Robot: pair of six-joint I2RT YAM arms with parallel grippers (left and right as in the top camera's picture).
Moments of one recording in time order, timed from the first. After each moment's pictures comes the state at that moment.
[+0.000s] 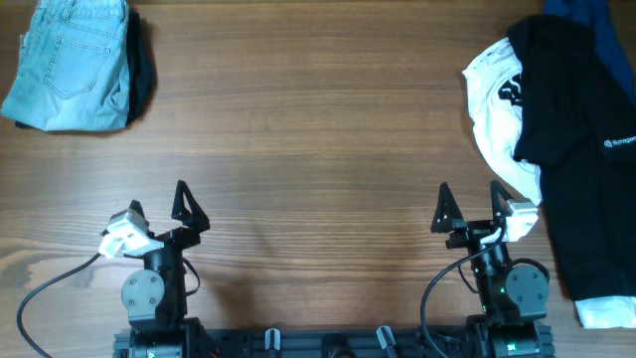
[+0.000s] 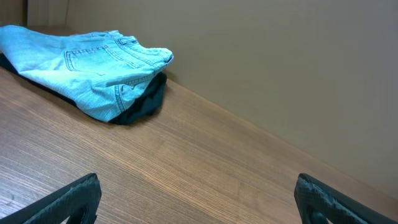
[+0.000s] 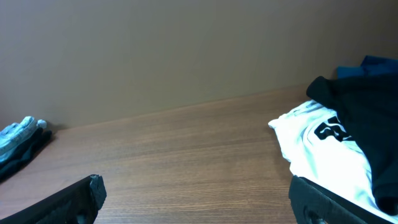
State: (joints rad) left arm 0.07 0.01 0.01 -0.06 -0.12 -0.46; right arm 0.08 0.02 0.01 0.00 -0.04 0.25
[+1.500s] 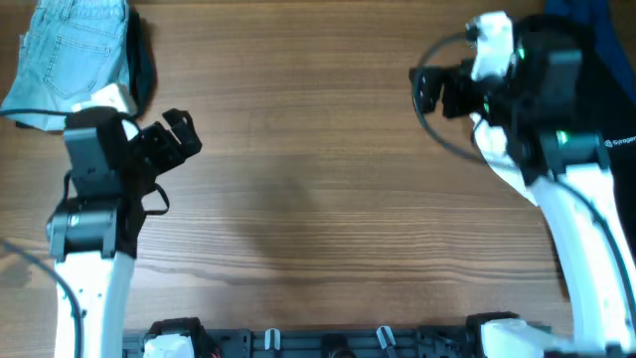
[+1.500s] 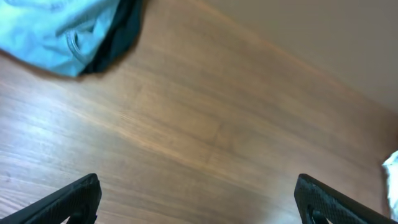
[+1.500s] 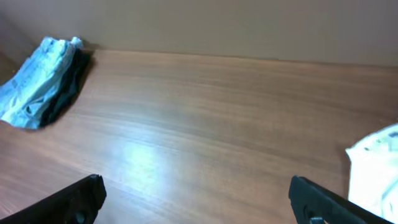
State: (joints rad) left arm 0.07 1.08 1.04 -0.67 0.07 -0.42; right arm 0.08 1.39 1.33 -0.55 -0.35 0.04
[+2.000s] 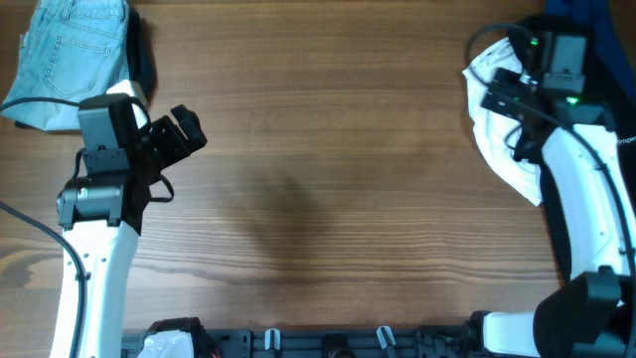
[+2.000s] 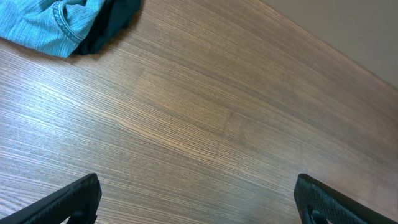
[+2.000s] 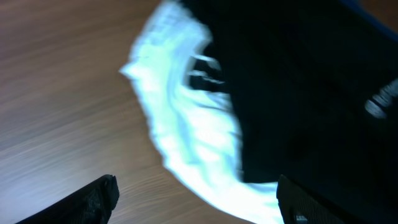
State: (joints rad) left arm 0.07 1.18 1.04 -0.65 0.08 -0.42; right arm -0.11 1.57 1.32 -0.72 0.22 0.25
